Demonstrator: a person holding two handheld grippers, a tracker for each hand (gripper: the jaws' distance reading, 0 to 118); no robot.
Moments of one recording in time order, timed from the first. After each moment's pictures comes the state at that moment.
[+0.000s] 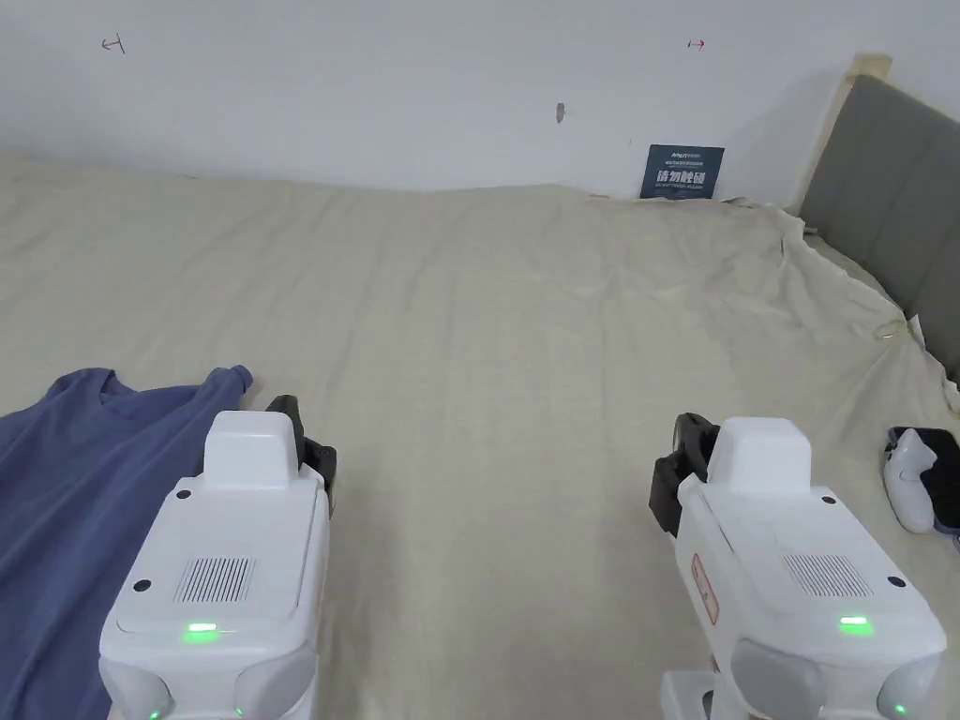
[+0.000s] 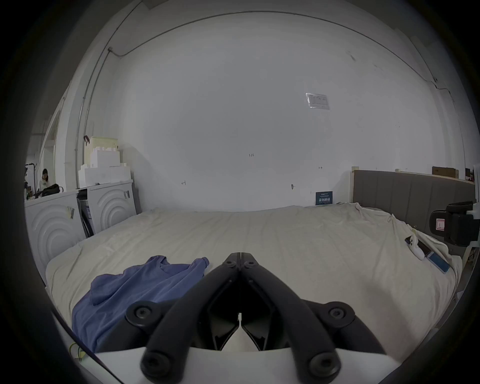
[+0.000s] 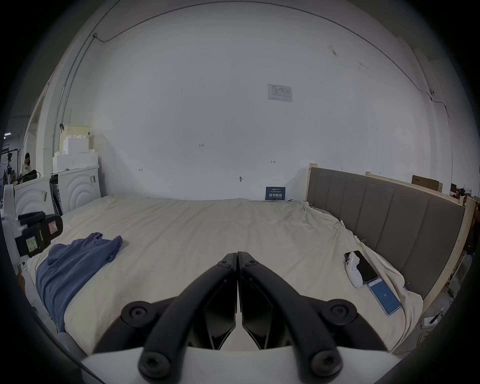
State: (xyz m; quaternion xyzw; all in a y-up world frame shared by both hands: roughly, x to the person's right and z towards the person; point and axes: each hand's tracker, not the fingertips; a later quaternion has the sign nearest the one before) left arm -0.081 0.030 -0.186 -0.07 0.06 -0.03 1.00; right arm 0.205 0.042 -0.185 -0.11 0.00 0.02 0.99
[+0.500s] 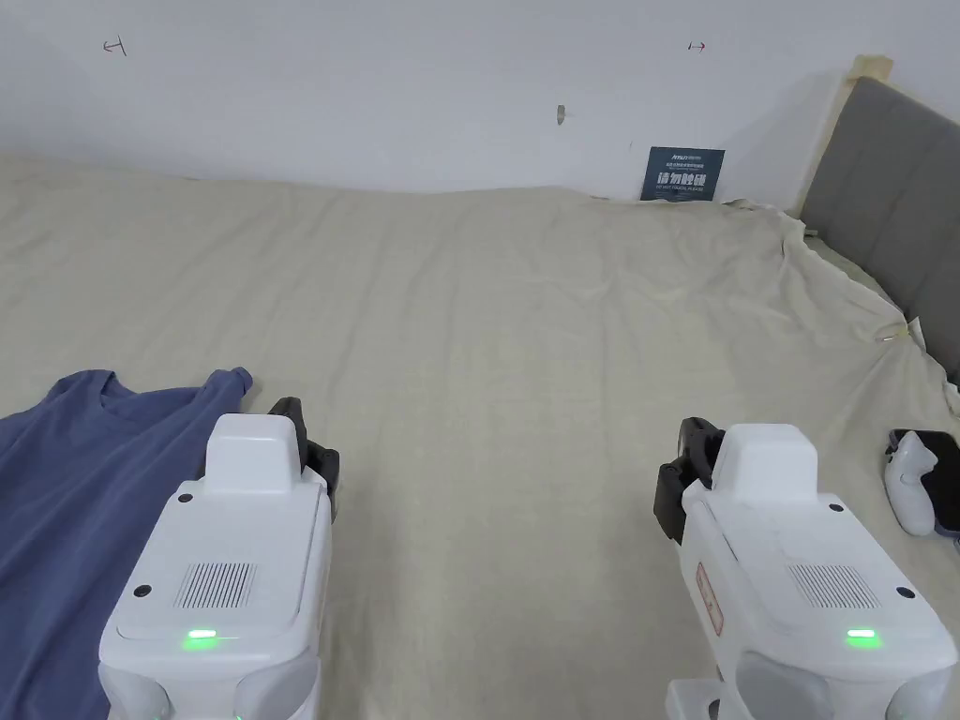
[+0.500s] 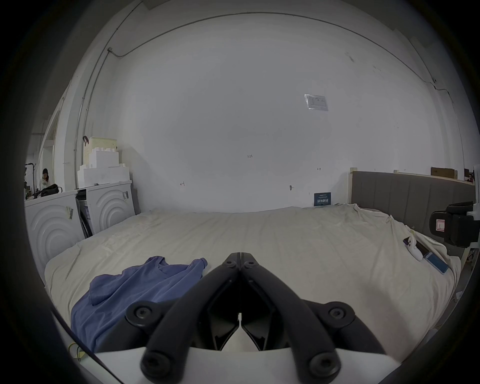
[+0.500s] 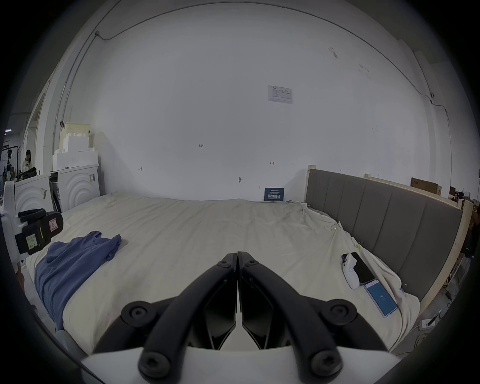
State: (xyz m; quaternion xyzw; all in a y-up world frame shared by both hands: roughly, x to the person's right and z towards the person) left arm -0.074 0.037 -0.180 -0.07 0.06 -0.03 1.00; right arm 0.192 0.054 -0.174 -0.11 -0.01 0.03 0.99
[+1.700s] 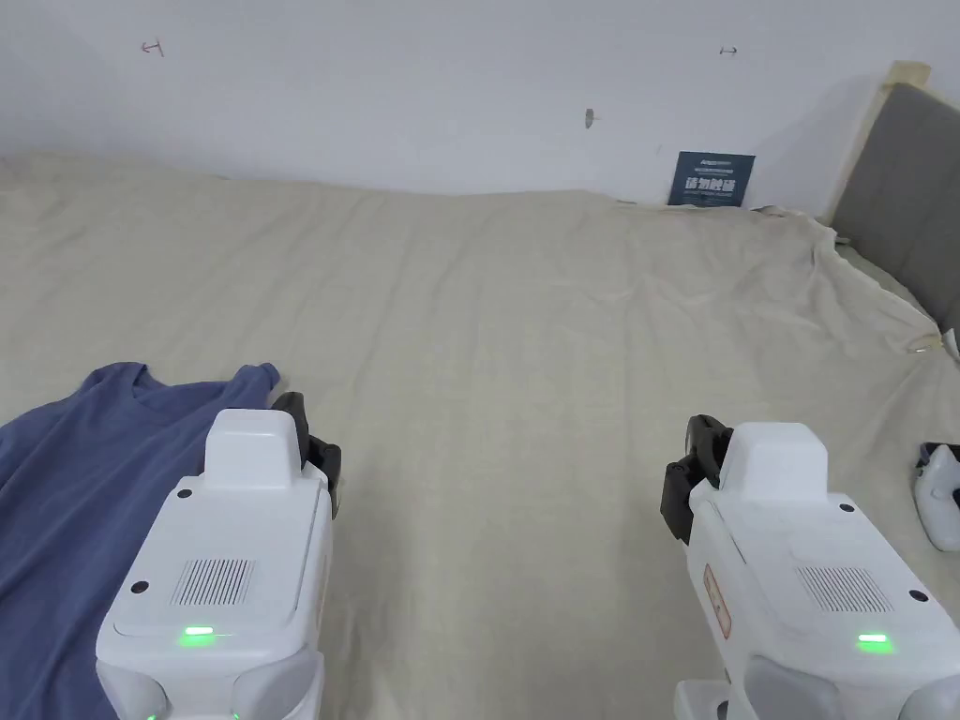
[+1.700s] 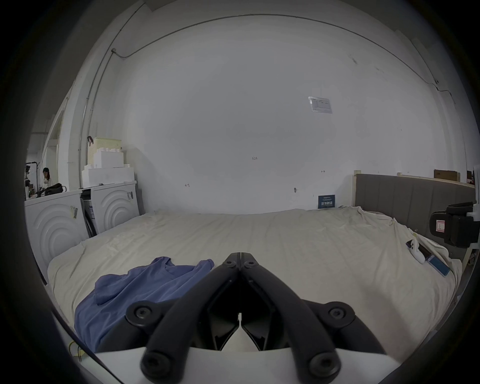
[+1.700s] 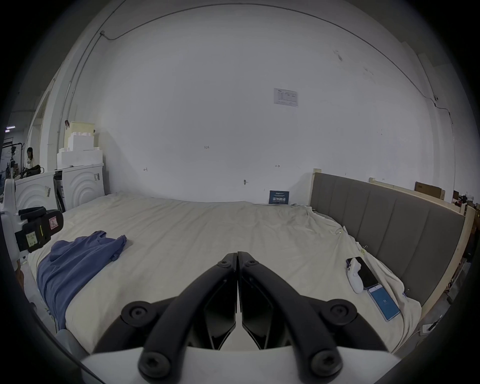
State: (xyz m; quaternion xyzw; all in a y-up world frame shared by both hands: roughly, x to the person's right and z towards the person) left arm -0.090 0.038 -0.173 -0.06 0.07 -0.02 0.99; right arm 0.185 0.060 -0.177 -0.10 0.02 0.04 0.99
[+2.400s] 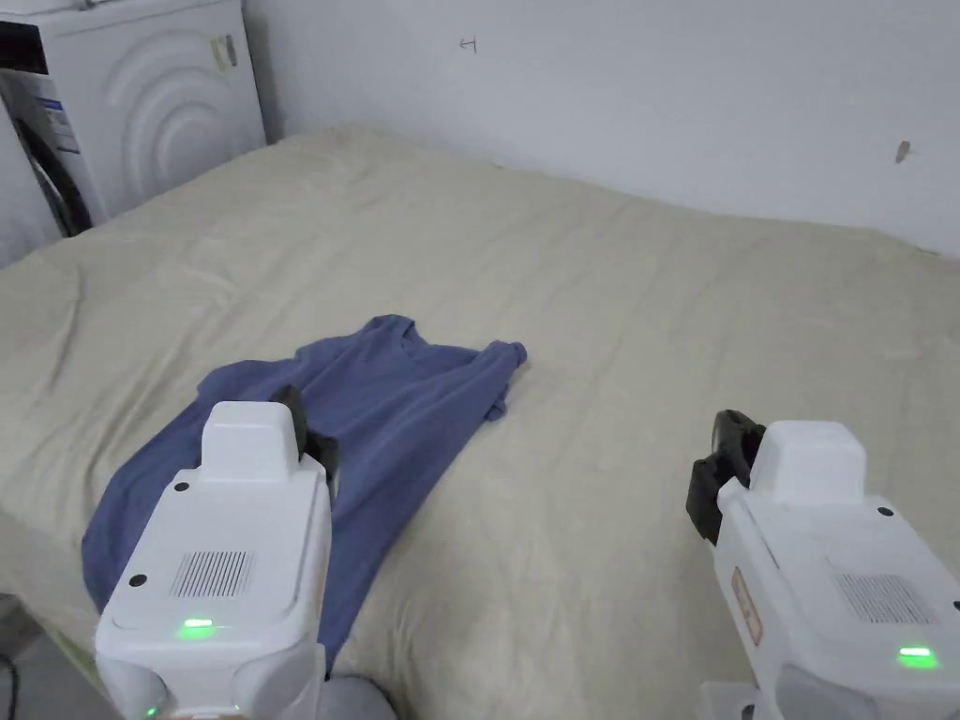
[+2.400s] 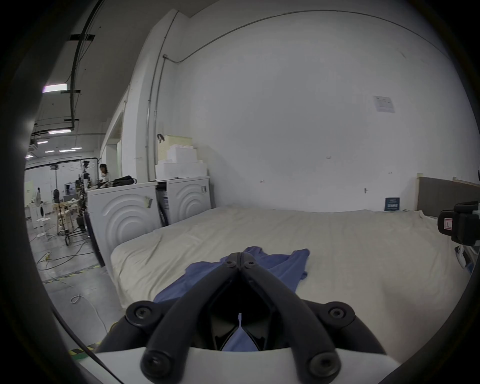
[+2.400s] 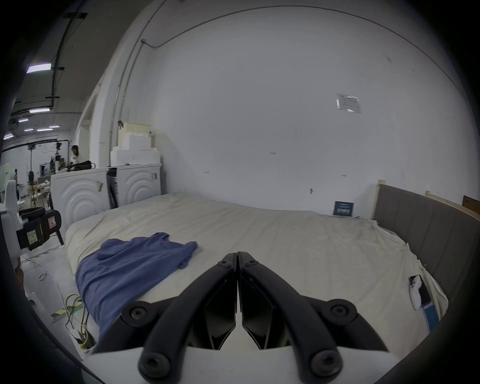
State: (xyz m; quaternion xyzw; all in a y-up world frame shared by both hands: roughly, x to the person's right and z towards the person) left arm -0.202 0.039 -0.080 -0.07 0.28 -0.02 0.96; right arm 0.070 0.052 -0.196 -0.09 0.20 0.05 0.97
